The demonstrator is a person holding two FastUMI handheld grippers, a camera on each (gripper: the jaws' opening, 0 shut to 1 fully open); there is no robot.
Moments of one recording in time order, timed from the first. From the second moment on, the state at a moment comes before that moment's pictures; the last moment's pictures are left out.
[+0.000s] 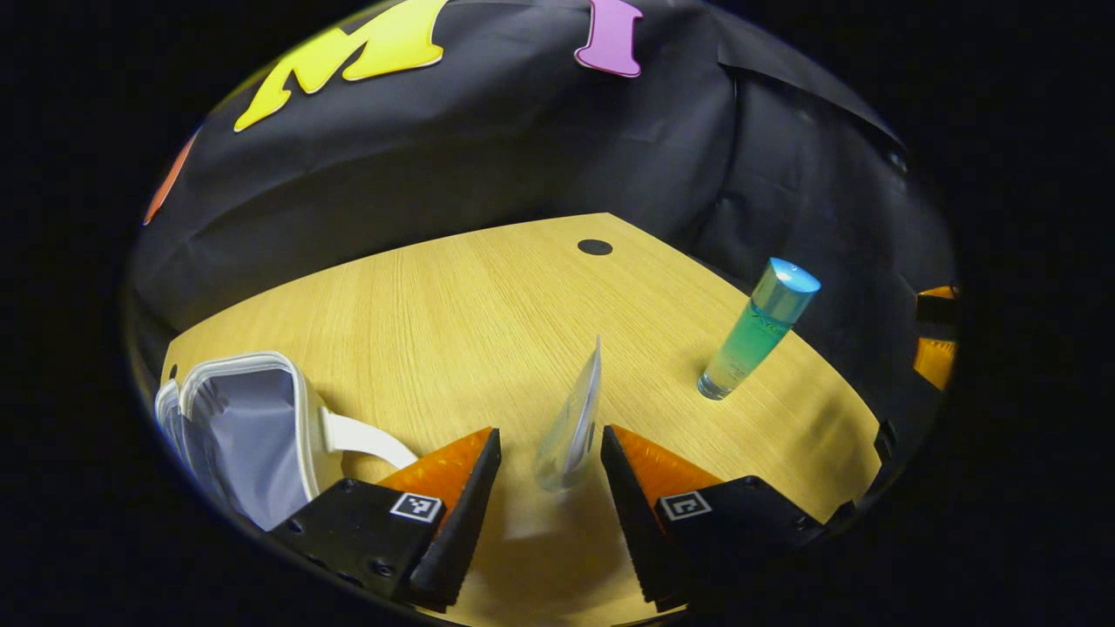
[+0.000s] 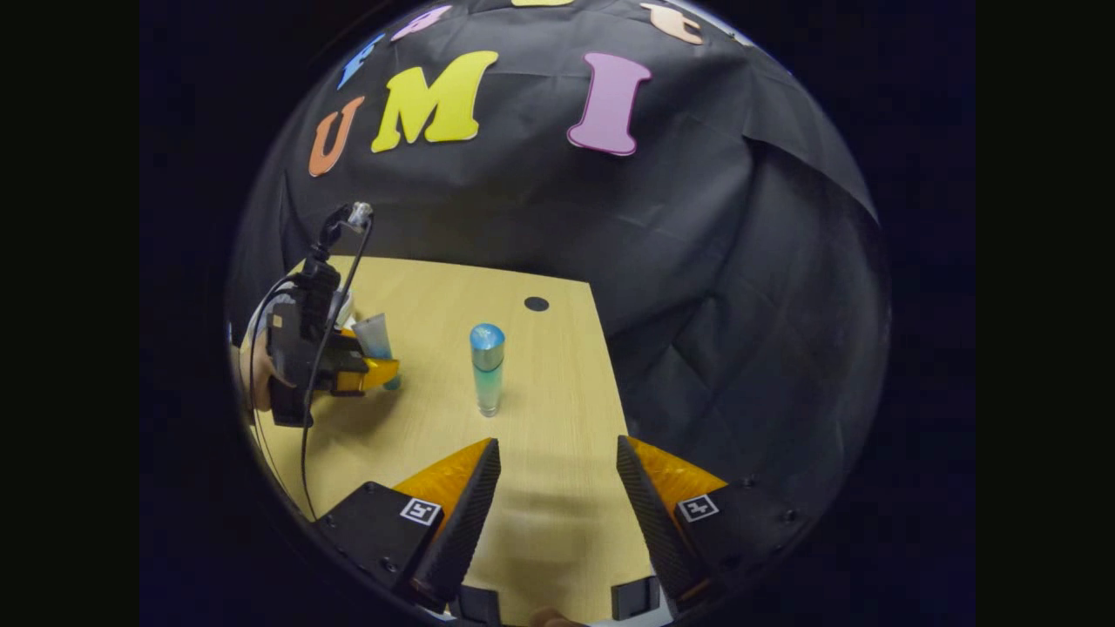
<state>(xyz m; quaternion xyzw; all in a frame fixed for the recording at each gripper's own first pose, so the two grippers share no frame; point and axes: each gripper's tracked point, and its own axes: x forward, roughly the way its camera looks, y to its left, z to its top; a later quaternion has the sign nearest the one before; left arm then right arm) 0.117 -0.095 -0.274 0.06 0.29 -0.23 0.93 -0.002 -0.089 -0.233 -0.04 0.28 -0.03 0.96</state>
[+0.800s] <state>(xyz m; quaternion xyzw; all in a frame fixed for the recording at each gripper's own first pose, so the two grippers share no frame) 0.099 -0.119 -0.269 0.04 0.30 -0.20 0.93 0.125 -0.021 -0.262 -0.01 0.28 0.10 0.96</state>
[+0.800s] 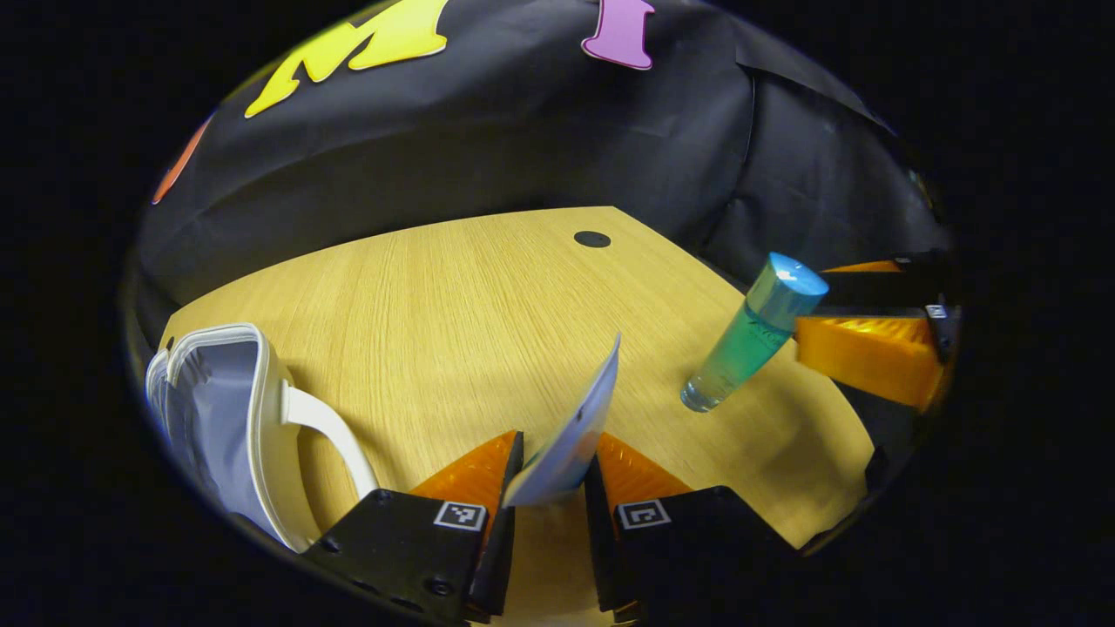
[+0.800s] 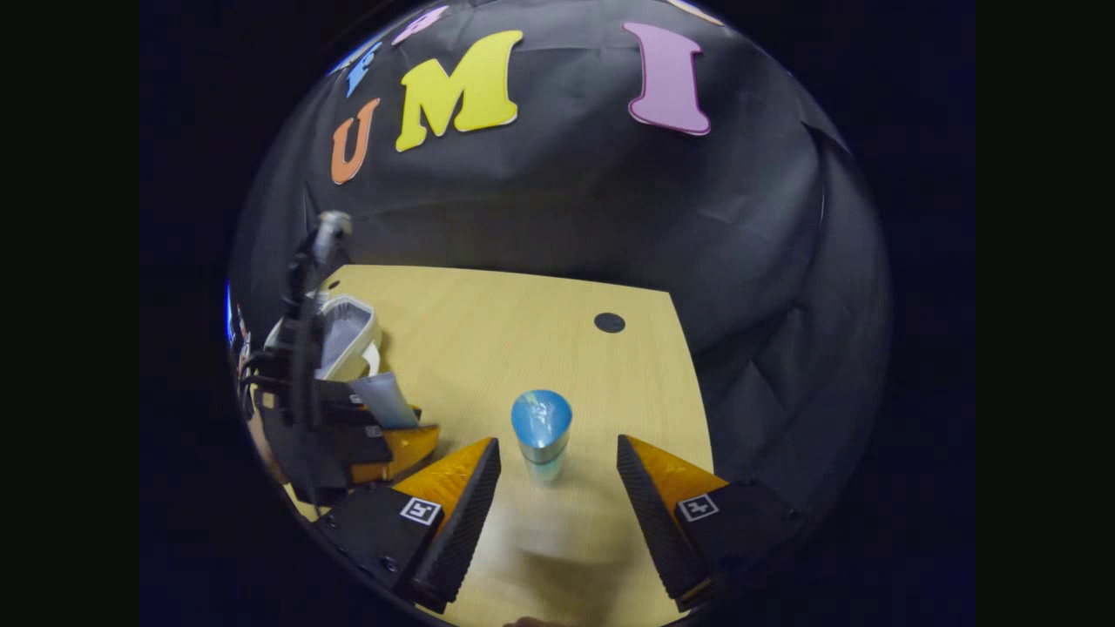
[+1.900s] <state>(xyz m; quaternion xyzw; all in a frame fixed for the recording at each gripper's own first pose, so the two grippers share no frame) 0.037 0.121 -0.185 0.02 0.30 -0.07 0.95 0.089 0.051 -0.256 0.01 0.29 0.05 0.96</state>
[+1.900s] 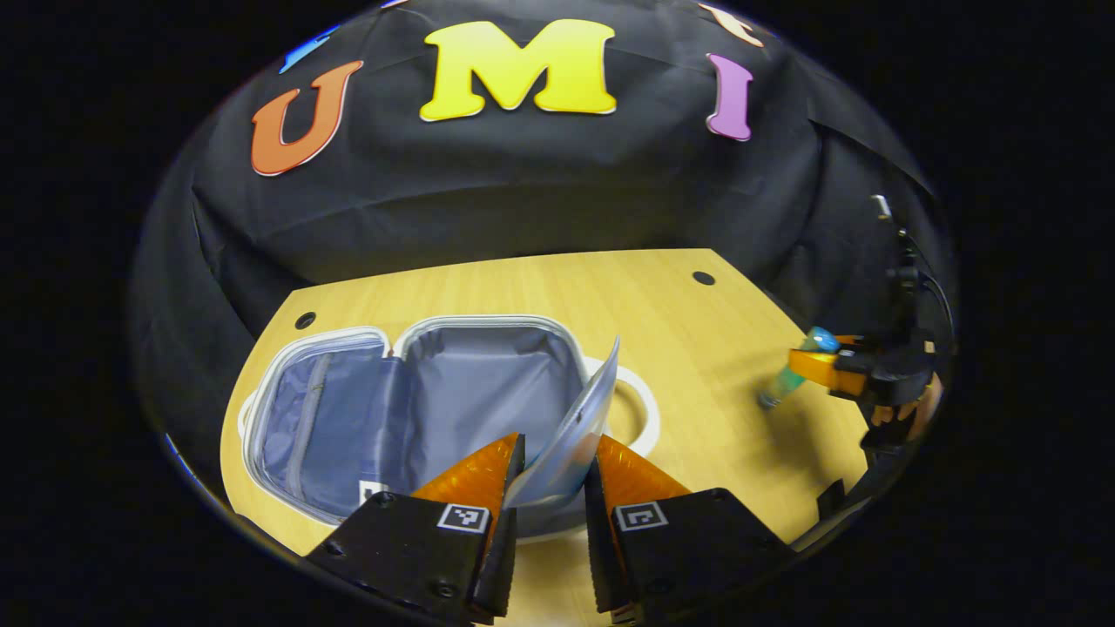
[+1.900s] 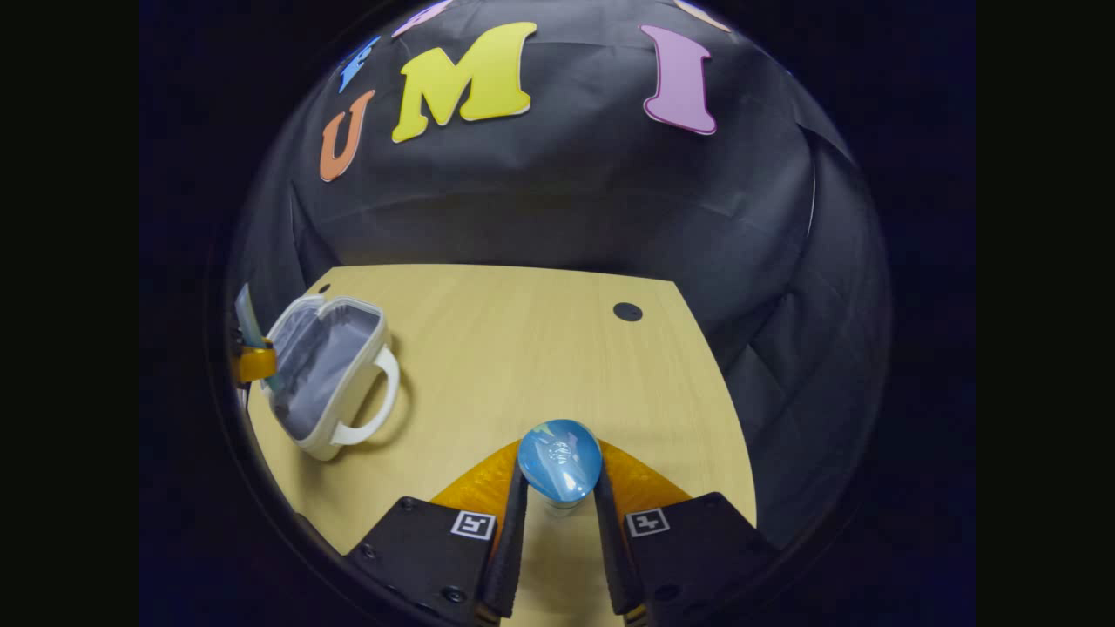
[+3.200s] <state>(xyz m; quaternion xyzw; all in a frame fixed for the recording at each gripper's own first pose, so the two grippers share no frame) 0.029 0.168 -0.281 -0.04 0.52 0.01 0.86 0.057 0.148 -0.203 0.02 0.29 0.07 0.95</state>
